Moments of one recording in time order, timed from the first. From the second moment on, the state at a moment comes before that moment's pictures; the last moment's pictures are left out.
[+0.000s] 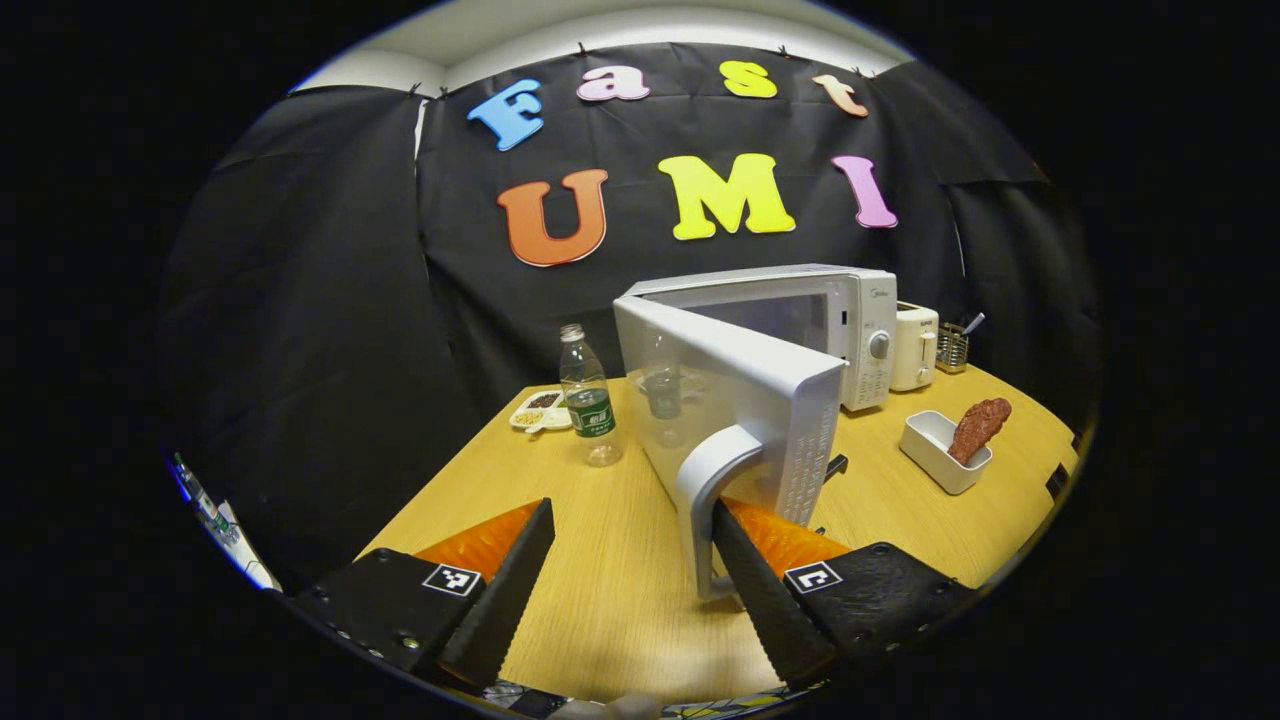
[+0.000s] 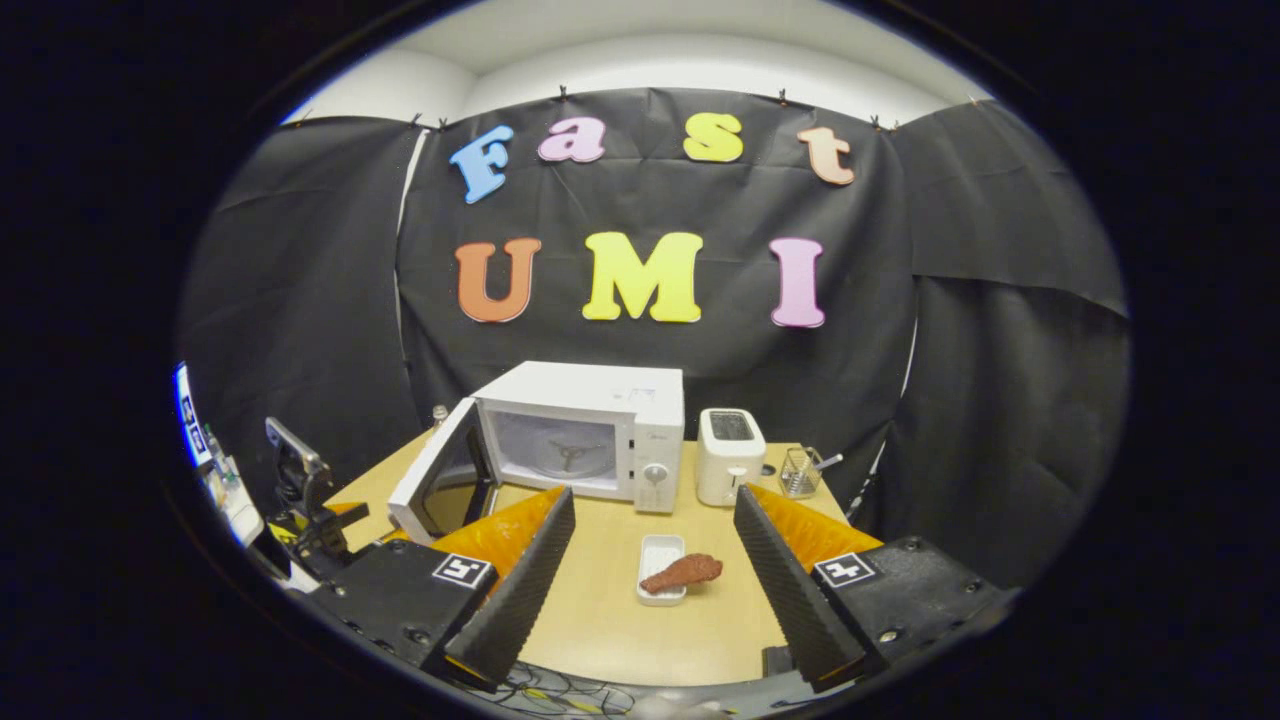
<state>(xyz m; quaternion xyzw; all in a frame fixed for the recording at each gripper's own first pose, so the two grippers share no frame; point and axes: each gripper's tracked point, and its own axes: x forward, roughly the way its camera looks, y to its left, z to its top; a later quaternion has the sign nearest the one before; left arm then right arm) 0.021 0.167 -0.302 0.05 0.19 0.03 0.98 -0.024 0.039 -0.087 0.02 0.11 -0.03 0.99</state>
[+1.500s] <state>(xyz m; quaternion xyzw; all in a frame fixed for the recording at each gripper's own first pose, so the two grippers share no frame) 0.050 0.029 -0.154 0.06 0.14 0.10 0.98 0.166 -0.034 -0.376 0.29 0.40 0.20 0.85</state>
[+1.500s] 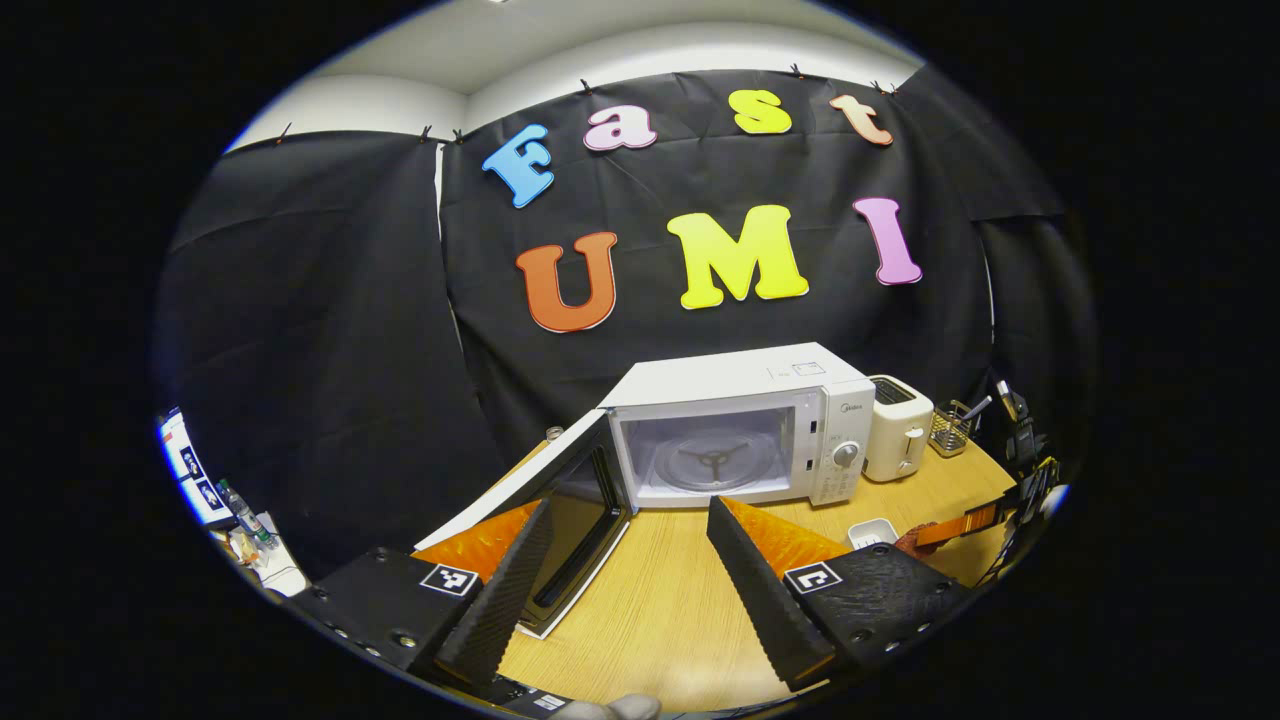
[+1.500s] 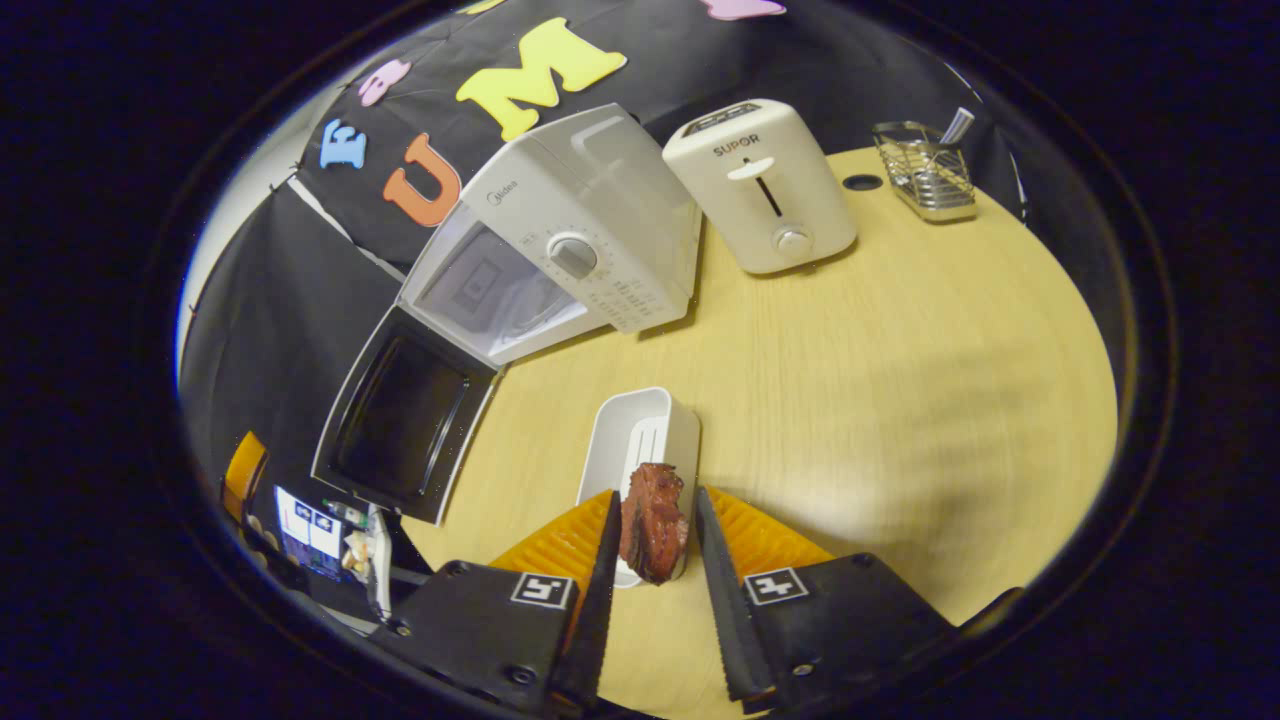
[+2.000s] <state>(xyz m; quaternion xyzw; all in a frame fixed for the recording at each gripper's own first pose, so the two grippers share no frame) 0.064 0.031 -0.156 0.07 0.16 0.12 0.98 0.166 -0.027 -0.353 0.30 0.40 0.24 0.83</state>
